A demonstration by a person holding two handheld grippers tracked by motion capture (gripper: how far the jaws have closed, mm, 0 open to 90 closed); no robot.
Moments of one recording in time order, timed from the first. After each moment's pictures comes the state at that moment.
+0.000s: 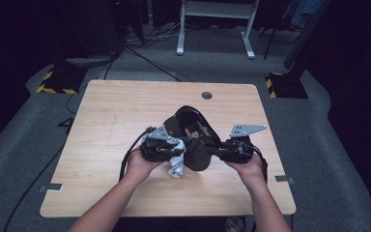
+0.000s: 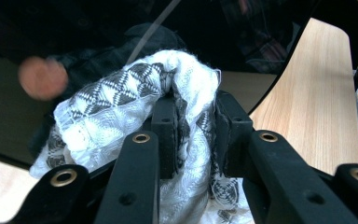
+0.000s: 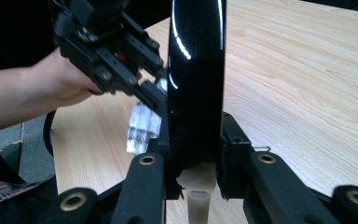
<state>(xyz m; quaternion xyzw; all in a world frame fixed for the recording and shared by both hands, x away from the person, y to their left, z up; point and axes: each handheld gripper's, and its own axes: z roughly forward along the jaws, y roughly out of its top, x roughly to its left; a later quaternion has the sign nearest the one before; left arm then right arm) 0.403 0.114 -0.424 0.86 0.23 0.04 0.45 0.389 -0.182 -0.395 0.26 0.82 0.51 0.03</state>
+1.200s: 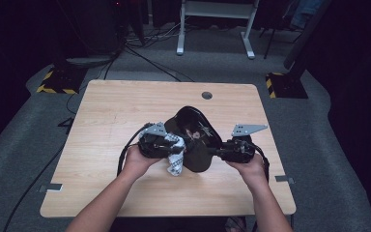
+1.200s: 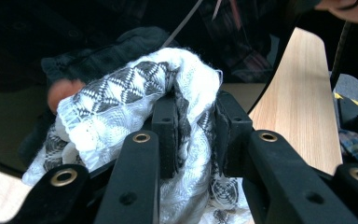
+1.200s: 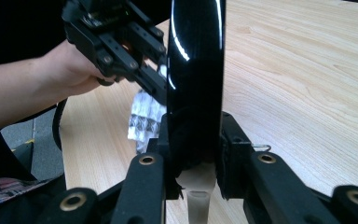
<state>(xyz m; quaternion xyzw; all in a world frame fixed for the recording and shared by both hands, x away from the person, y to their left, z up) 0.413 0.123 -0.430 0.86 0.22 0.01 0.46 0.391 -0.187 -0.396 0.26 0.82 0.52 0.01</state>
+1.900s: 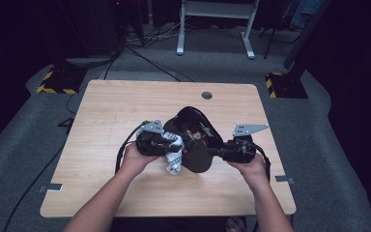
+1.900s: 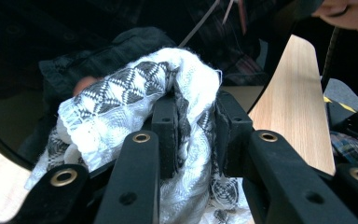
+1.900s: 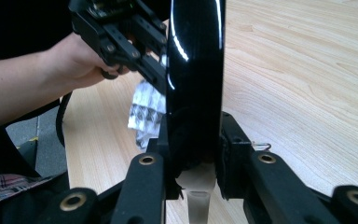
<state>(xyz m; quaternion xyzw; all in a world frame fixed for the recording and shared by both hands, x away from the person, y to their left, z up) 0.419 0.131 -0.430 0.85 0.22 -0.01 0.47 0.392 -0.189 -0.396 0.26 0.82 0.51 0.01</state>
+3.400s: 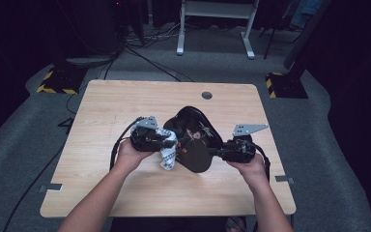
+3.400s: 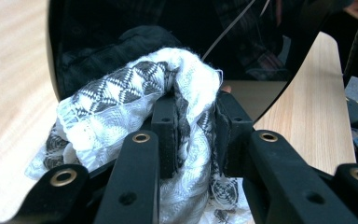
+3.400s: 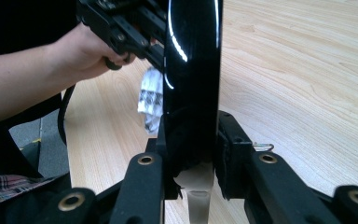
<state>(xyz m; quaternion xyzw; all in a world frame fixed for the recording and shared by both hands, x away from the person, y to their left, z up) 0.429 0.147 -0.427 0.86 0.23 0.00 0.46 0.393 -0.189 -0.397 0.26 0.82 0.52 0.00</state>
